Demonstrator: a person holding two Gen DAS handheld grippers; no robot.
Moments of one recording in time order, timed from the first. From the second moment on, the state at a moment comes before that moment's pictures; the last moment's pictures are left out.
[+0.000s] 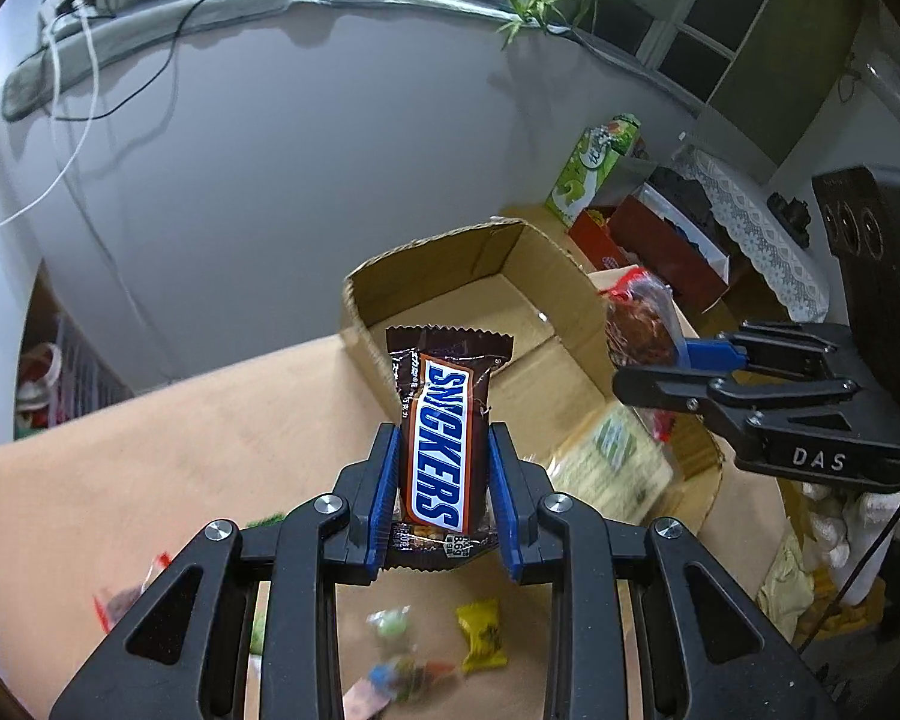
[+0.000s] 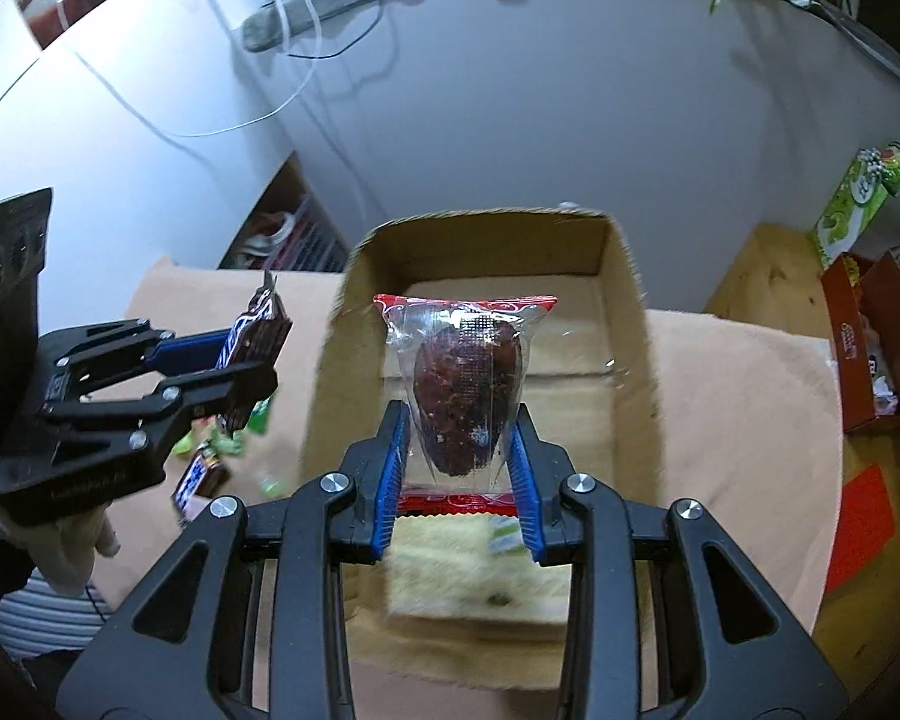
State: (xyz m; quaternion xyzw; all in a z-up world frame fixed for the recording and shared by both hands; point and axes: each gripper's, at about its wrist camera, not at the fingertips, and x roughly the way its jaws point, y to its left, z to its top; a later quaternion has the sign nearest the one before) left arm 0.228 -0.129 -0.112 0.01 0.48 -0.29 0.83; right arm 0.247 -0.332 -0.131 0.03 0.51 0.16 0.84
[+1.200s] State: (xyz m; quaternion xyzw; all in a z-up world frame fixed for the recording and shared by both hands) left arm 0.245 -0.174 -0.126 0.04 0.50 -0.28 0.82; right arm 0.277 -0.350 -0.151 0.03 0.53 0.12 0.84
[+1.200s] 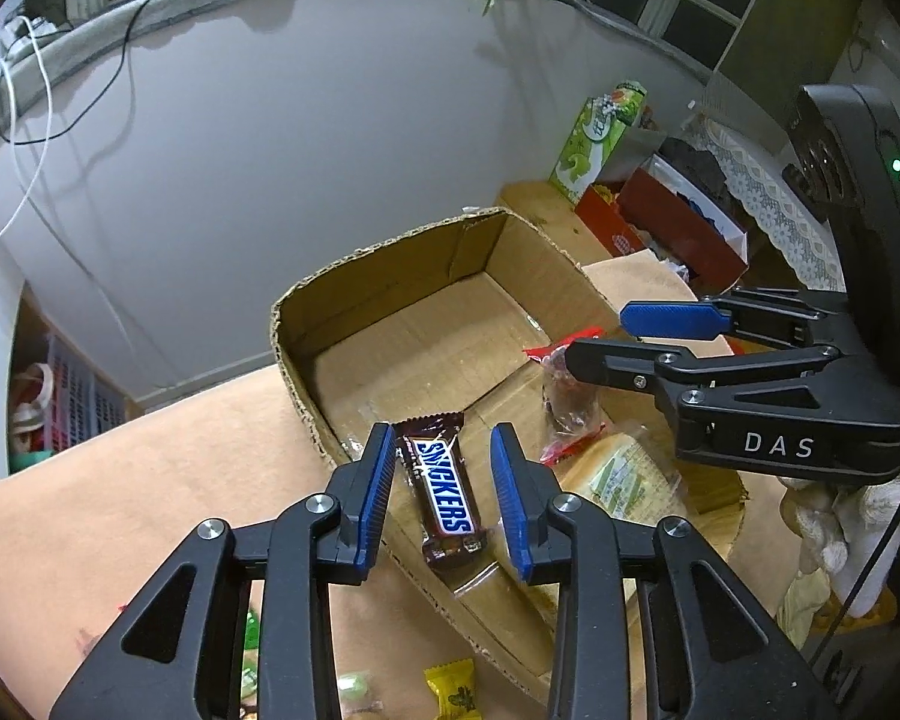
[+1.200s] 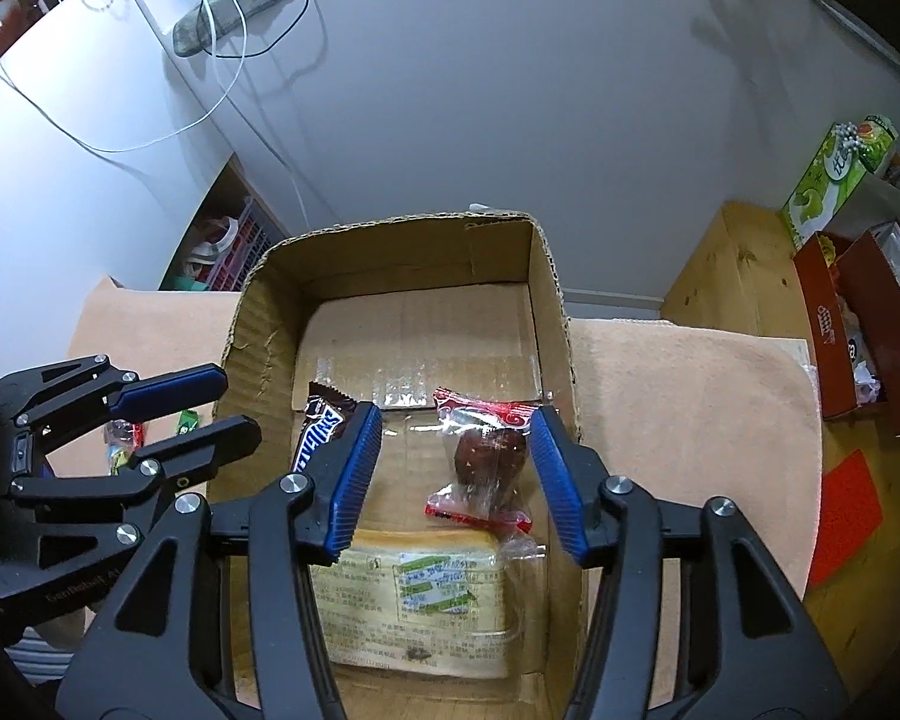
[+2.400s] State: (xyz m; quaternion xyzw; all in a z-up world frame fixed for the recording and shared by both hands) left arm 0.127 0.016 -0.137 -0.06 0.52 -0.16 0.84; right arm 0.139 -0.192 -0.160 0.01 0.54 0.28 0.79
